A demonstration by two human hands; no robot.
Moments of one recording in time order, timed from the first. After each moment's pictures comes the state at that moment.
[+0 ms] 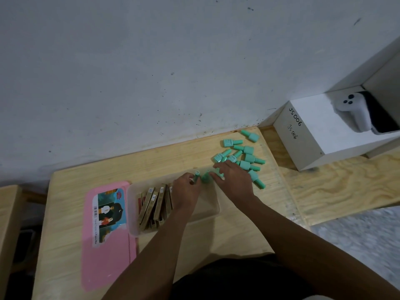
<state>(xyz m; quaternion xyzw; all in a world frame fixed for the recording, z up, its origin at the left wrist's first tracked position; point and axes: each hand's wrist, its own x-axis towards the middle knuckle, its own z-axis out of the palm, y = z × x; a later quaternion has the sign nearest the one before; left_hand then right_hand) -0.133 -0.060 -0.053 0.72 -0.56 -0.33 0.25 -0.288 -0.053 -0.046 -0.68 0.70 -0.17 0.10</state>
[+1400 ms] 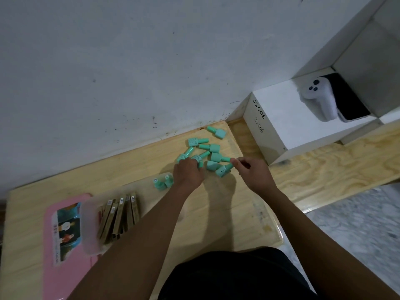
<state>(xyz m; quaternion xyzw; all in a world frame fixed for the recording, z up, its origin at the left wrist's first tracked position) -0.265 -0.115 -0.054 0.65 -0.73 -0.22 -0.01 -0.450 -0.044 -0.029 -0.47 0.76 -0.28 0.35</state>
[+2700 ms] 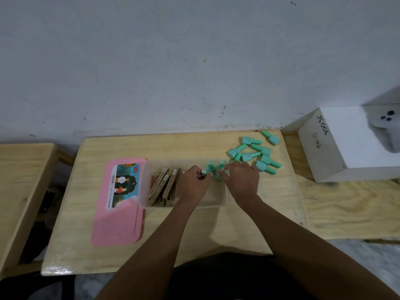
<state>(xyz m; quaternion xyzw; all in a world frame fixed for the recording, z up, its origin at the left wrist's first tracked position) -0.126 -0.031 -0.045 0.74 -0.50 -0.34 0.29 -0.271 -0.049 -0.048 -0.71 0.71 -0.05 0.01</state>
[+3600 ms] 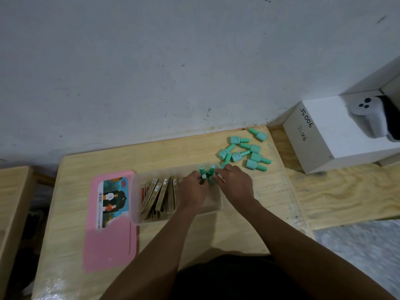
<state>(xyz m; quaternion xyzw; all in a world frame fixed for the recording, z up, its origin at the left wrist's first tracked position) -0.142 -0.047 -0.063 0.73 -0.58 -0.31 0.19 -0.279 -0.044 -0.058 -0.71 0.69 -0.13 0.06</state>
